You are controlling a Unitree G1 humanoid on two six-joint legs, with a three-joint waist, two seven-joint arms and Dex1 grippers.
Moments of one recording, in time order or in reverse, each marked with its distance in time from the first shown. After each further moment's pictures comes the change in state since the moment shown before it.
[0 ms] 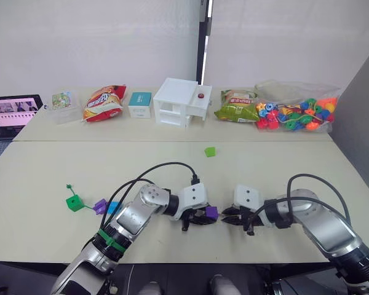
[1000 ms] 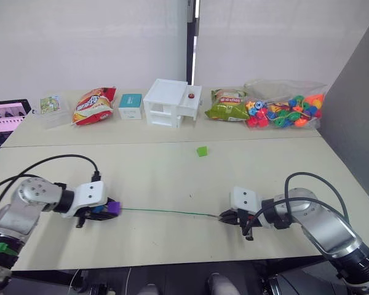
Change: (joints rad) left arm 0.232 0.674 0.359 0.246 -0.067 -0.465 -0.250; right arm -0.012 -0.005 0.017 -0.059 0.002 0.026 0.026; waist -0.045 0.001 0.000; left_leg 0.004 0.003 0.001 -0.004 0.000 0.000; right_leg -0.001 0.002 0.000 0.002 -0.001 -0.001
